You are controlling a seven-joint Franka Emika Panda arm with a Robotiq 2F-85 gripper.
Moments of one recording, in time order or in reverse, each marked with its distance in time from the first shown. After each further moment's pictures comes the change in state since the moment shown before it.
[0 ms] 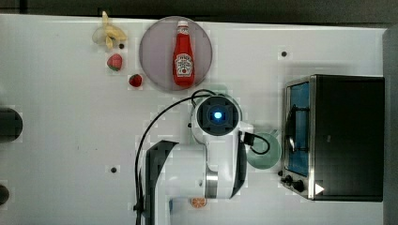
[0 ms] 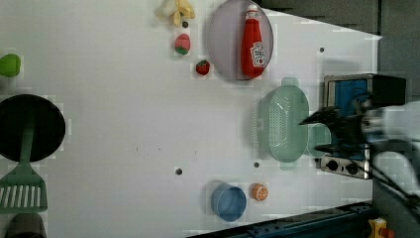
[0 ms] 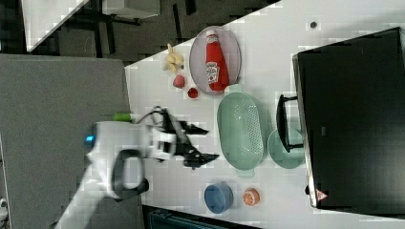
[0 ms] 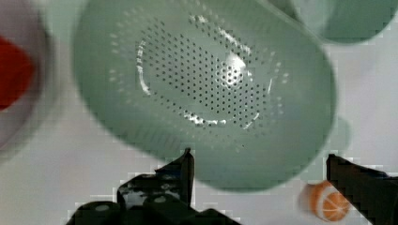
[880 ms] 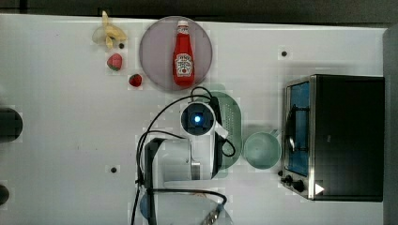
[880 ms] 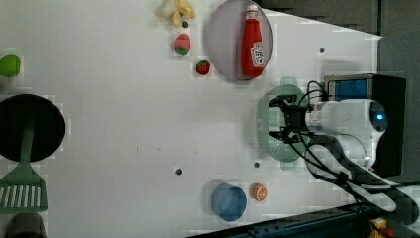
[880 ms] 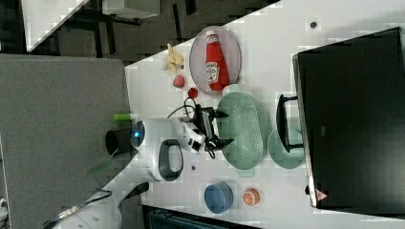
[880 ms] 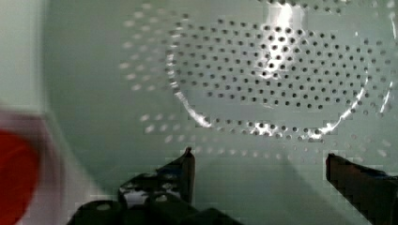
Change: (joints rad) arm 0.014 0.319 0.053 -0.016 0.008 0.465 0.438
